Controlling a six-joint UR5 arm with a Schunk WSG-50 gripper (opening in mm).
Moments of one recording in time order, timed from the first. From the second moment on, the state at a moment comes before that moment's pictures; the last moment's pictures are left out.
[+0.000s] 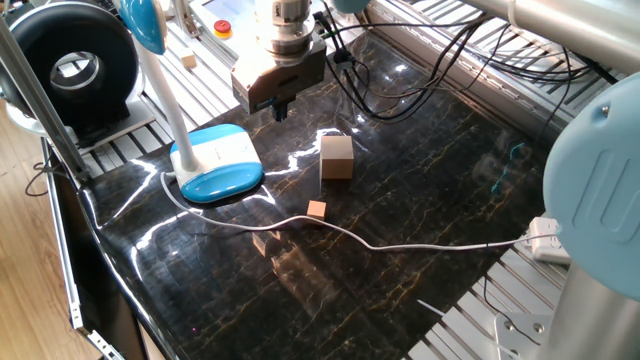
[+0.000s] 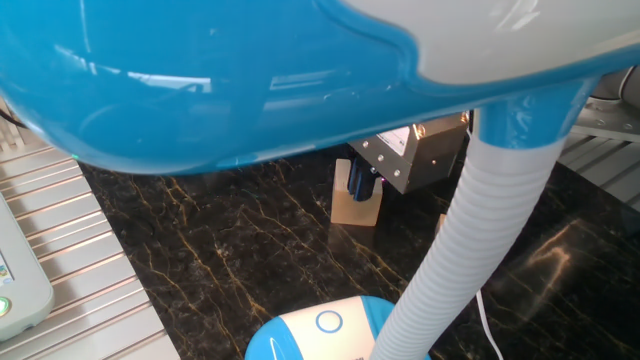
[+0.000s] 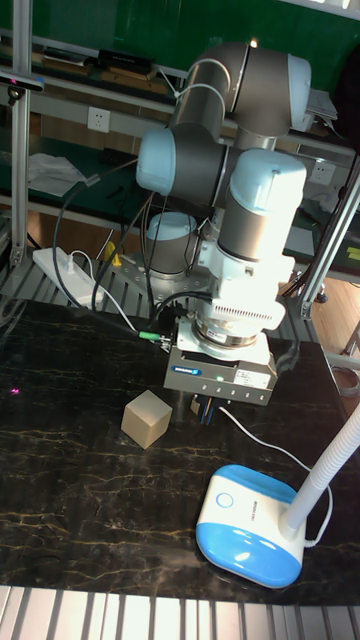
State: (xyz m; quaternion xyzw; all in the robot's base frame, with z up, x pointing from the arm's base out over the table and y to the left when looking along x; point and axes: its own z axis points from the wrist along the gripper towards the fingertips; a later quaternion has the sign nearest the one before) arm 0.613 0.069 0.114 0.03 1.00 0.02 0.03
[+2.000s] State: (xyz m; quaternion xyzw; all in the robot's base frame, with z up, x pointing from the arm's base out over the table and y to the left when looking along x) arm 0.700 0.114 0.061 0.04 1.00 0.05 0.01
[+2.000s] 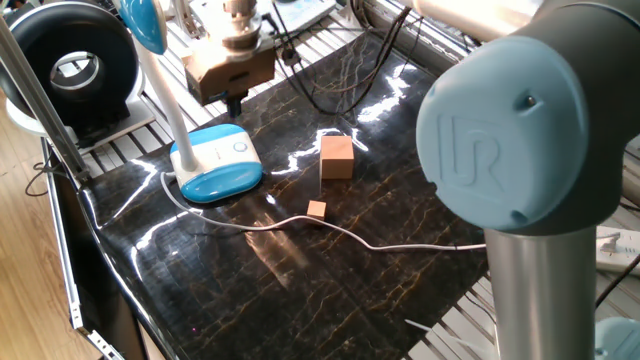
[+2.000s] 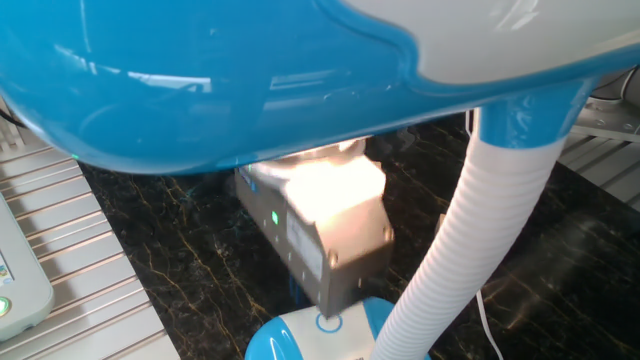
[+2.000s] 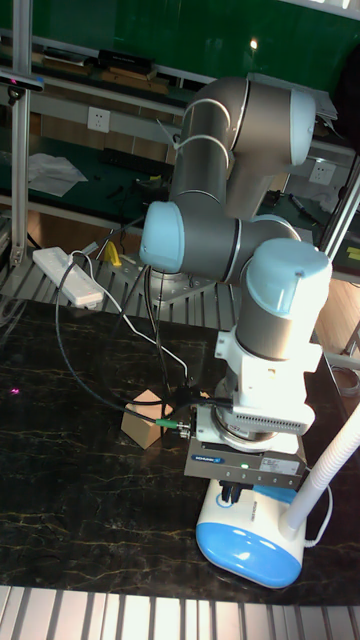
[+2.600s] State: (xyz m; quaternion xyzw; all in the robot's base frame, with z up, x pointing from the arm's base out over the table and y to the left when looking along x) arm 0.675 0.117 0.043 0.04 1.00 0.03 -0.01
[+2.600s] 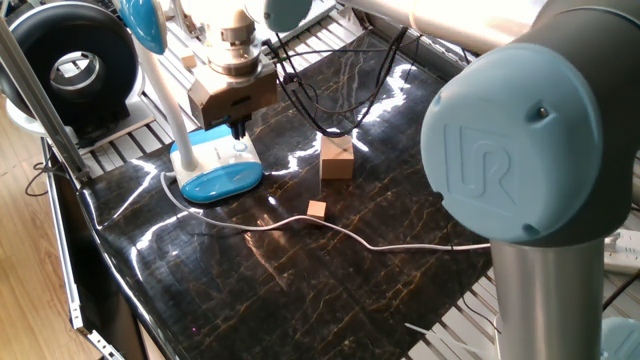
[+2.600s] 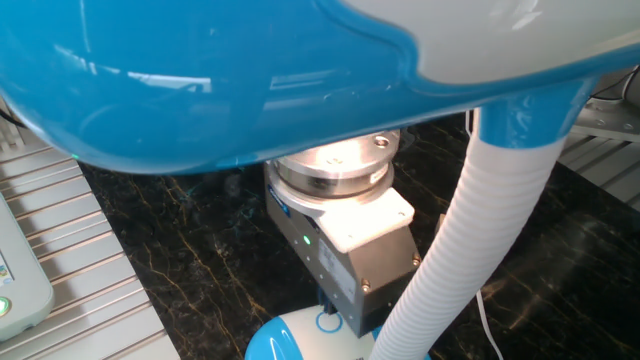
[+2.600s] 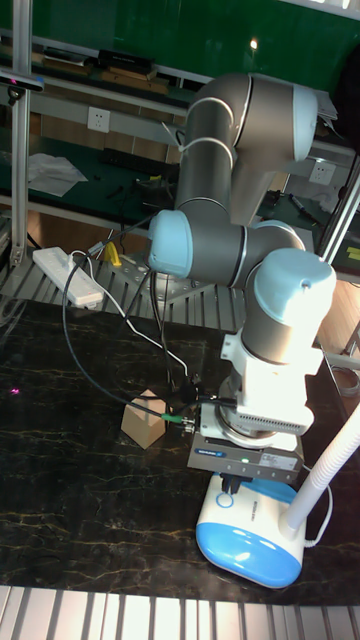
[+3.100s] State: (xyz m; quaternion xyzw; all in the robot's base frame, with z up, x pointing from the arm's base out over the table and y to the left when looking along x) arm 0.676 0.113 0.037 0.04 1.00 0.04 0.00
